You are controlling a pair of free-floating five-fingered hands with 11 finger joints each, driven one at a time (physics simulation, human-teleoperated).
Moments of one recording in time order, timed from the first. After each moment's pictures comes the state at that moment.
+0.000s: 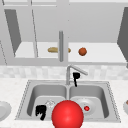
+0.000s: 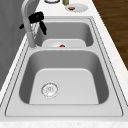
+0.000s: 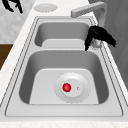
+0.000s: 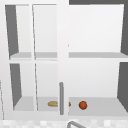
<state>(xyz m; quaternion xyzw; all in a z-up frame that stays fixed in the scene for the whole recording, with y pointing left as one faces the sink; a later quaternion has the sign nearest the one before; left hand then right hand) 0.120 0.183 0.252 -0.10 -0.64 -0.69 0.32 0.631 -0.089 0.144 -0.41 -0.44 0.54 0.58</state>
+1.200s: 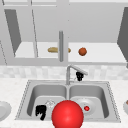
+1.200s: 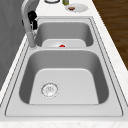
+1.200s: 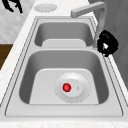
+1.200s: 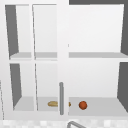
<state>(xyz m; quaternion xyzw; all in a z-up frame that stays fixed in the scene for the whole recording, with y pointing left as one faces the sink) 0.120 0.183 0.252 -0.10 -0.64 -0.69 0.32 0.688 -0.113 0.140 -0.42 -0.27 0.59 0.63</state>
